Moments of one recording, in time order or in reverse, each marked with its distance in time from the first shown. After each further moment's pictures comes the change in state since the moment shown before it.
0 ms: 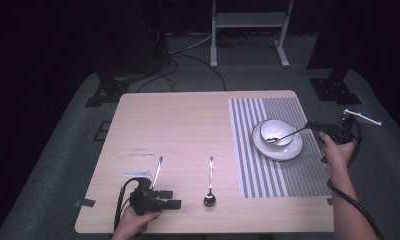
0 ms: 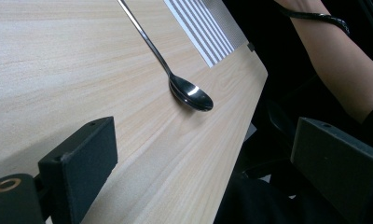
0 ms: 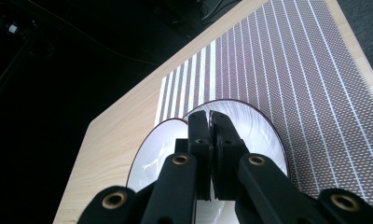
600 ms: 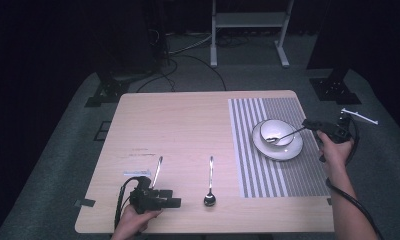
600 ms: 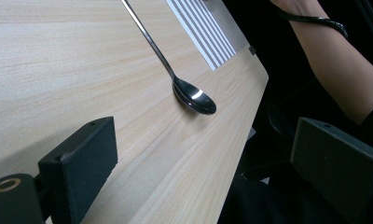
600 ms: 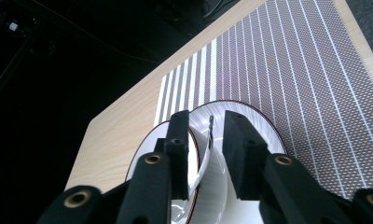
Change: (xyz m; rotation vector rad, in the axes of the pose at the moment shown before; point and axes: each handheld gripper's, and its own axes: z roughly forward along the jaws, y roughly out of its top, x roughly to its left) left arm 0.002 0.001 0.000 -0.008 0.000 -0.019; right arm -0.002 0.001 0.008 0.007 0.005 -0.005
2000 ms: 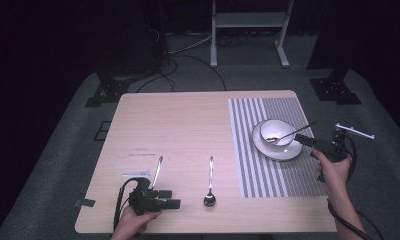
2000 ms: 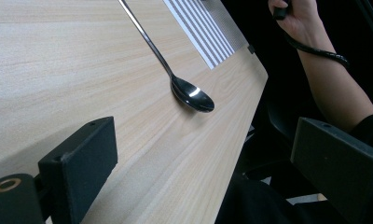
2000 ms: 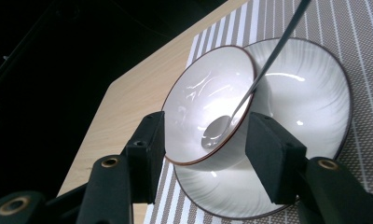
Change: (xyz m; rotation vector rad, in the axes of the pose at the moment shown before) left arm -0.001 -0.002 -0.003 -0.002 0.001 0.019; right arm 0.022 -0.056 -0.023 0.060 0.079 -0.119
